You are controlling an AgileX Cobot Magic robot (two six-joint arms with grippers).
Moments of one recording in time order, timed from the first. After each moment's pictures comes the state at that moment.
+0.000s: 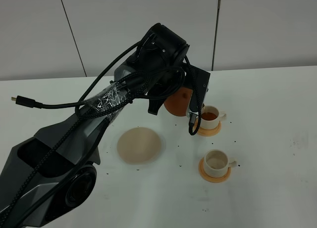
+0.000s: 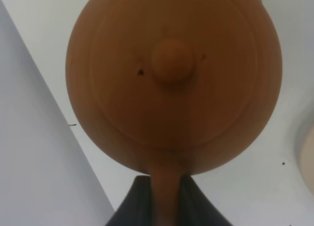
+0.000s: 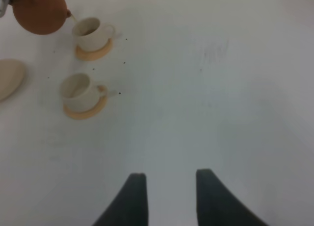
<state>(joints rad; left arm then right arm) -0.62 2.52 -2.48 0.44 1.11 1.22 -0.04 -0.01 -0.48 0.24 1.07 -0.05</state>
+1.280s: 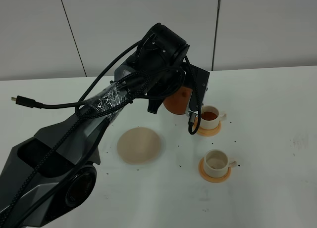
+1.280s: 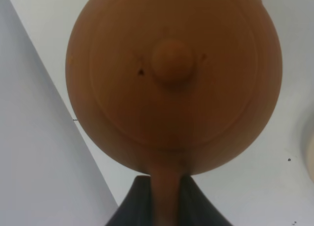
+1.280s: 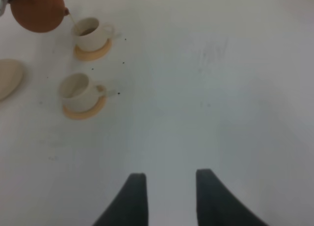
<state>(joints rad) -0.62 2.52 -2.48 0.46 1.11 1.20 -0.04 -0.01 -0.48 0.23 1.07 -0.05</state>
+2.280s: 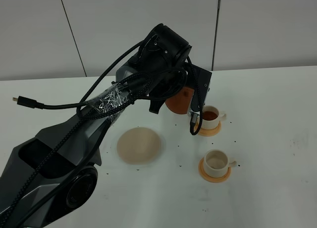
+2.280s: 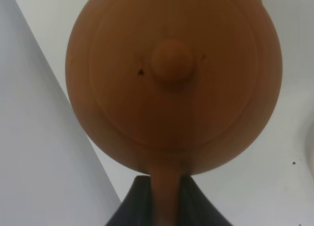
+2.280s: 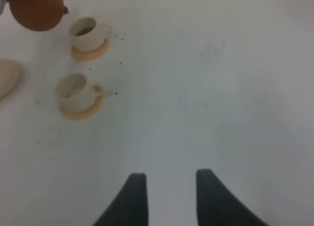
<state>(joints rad) -0.63 2.52 -2.48 0.46 1.10 1.20 -0.04 -0.01 -0.48 0.23 1.07 -0.05</state>
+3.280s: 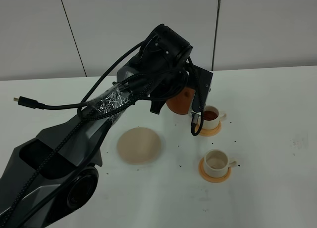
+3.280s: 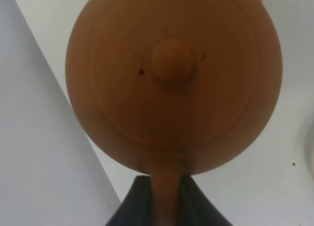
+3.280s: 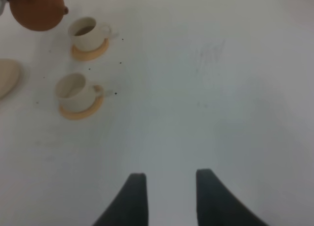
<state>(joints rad) -0.64 2.52 -2.48 0.46 1.10 1.20 -0.04 -0.01 -0.48 0.23 1.07 -0.05</state>
